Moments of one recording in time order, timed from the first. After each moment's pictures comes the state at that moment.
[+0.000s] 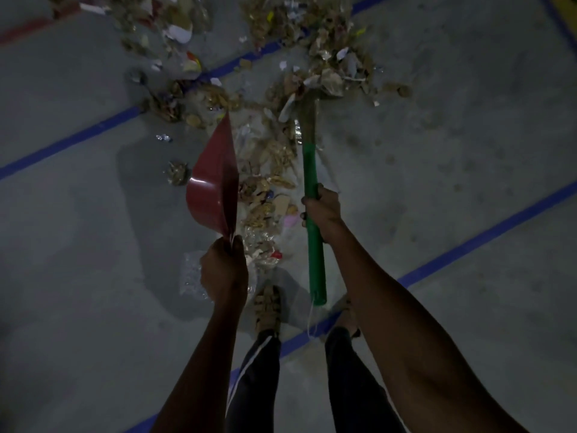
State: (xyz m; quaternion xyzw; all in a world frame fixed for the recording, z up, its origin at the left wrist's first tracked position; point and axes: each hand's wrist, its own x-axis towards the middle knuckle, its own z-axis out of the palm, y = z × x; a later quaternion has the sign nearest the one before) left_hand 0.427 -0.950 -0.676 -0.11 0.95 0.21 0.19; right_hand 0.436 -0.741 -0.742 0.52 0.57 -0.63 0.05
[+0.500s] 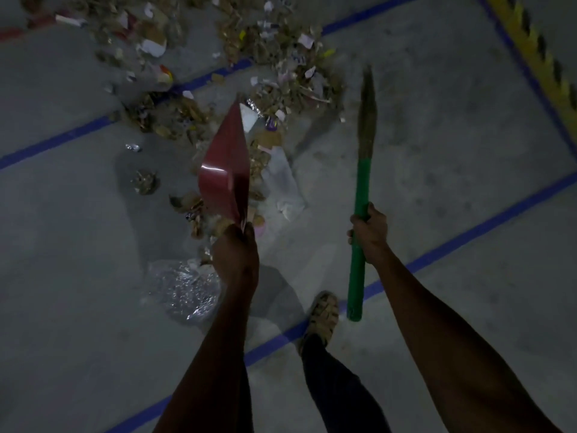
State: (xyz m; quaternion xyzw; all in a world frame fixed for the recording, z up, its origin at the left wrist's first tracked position) left_hand 0.467 -0.805 -0.661 -0.05 0.95 0.24 0.17; right_hand 0.570 -0.562 -0.734 0.60 0.56 -0.57 -0.02
